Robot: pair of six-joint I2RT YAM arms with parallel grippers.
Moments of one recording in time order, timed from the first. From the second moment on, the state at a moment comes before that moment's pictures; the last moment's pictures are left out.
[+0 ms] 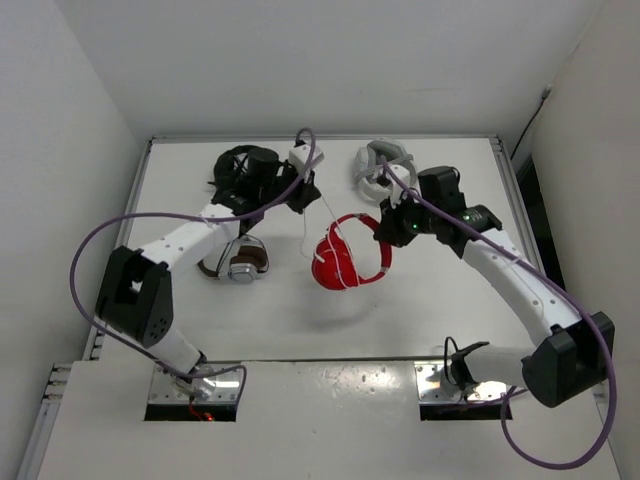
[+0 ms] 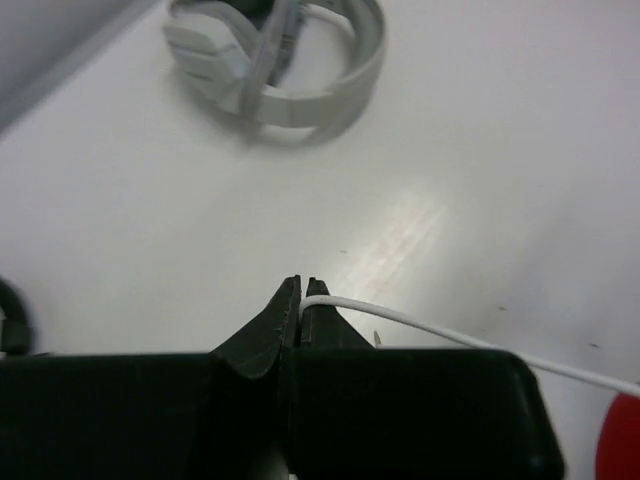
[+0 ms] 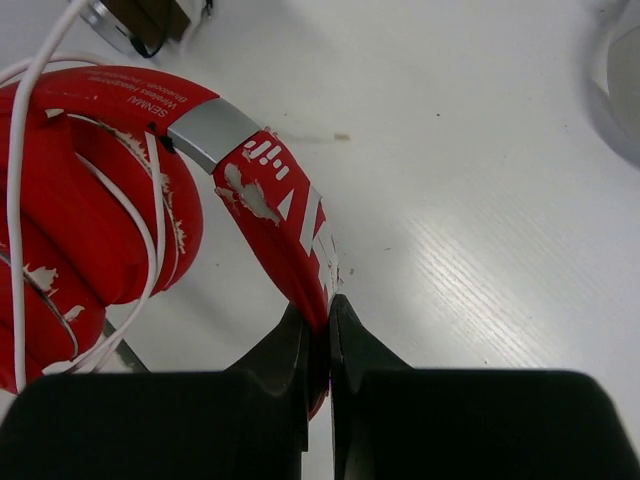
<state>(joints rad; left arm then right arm) -0.49 1.55 1.18 0.01 0.31 0.16 0.39 1.26 1.05 -0.55 -0.42 -0.18</state>
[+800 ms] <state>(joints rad) -0.41 1.77 0.98 0.29 0.71 -0.42 0.20 1.26 0.97 -0.50 -0.44 0.23</state>
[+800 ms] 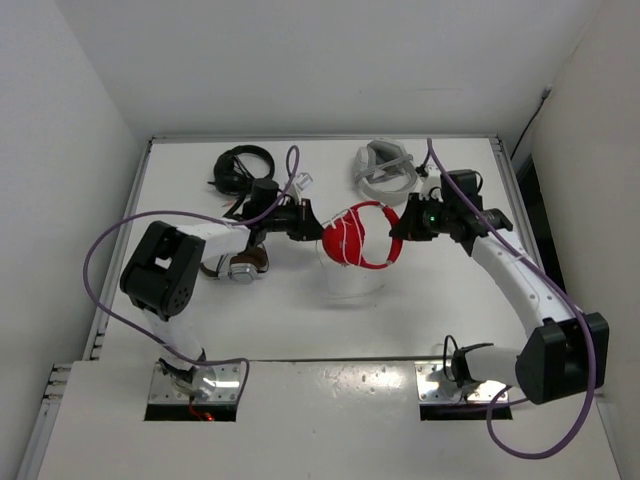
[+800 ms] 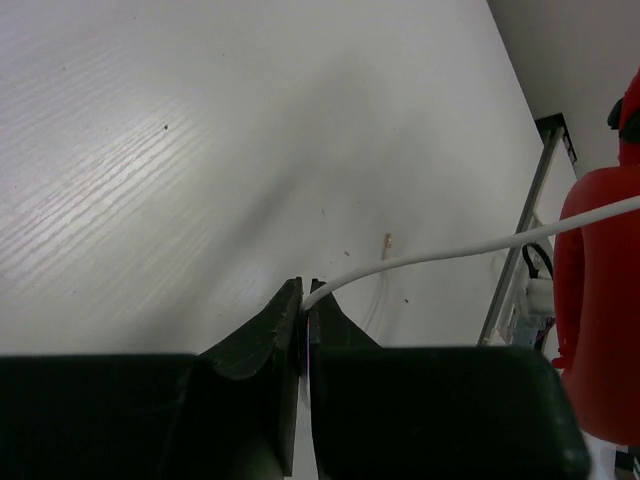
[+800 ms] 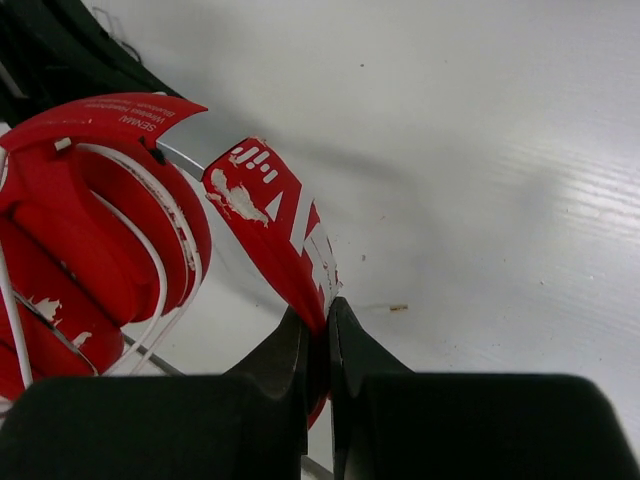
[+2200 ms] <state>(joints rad) -0.29 1.57 0.92 0.23 0.60 -0.23 0.19 1.44 0.93 -0.44 -0.29 0.46</state>
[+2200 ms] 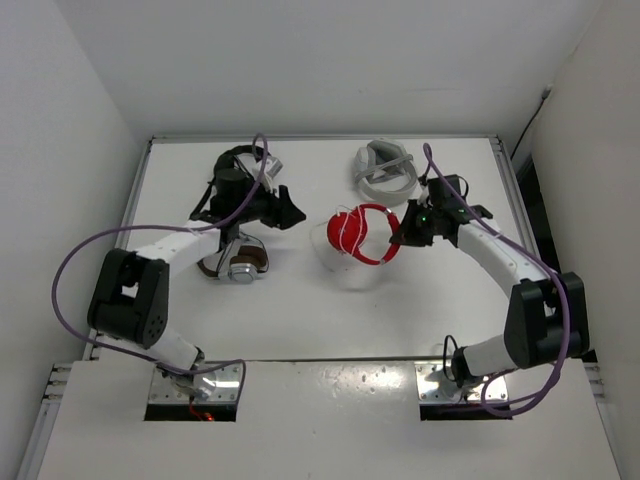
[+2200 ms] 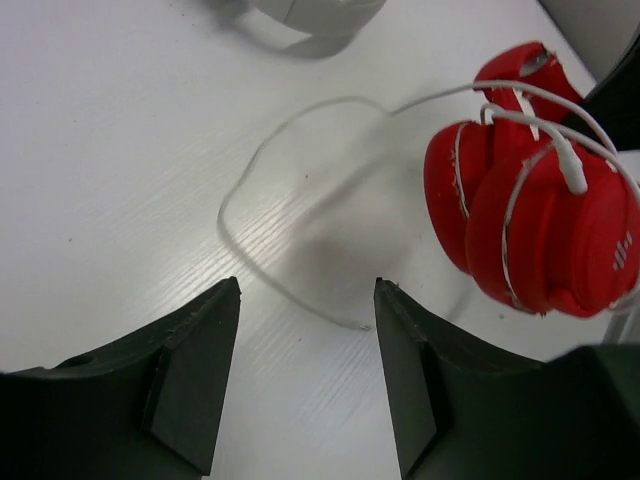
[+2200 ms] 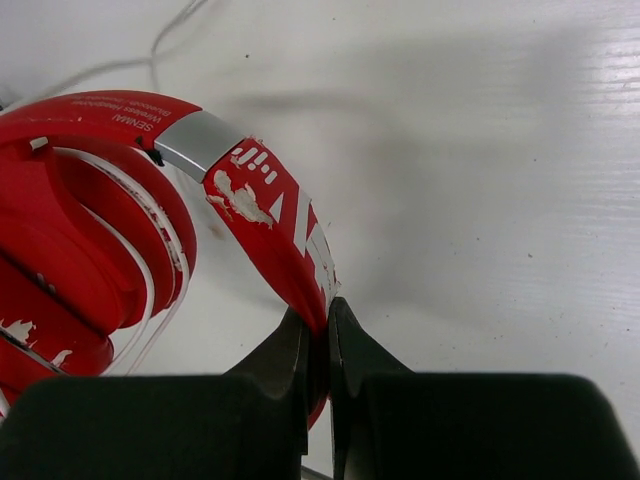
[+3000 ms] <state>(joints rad) -0.42 1.64 0.94 0.07 0.26 0.19 0.13 1.47 0.93 -0.43 -0.32 0.52</state>
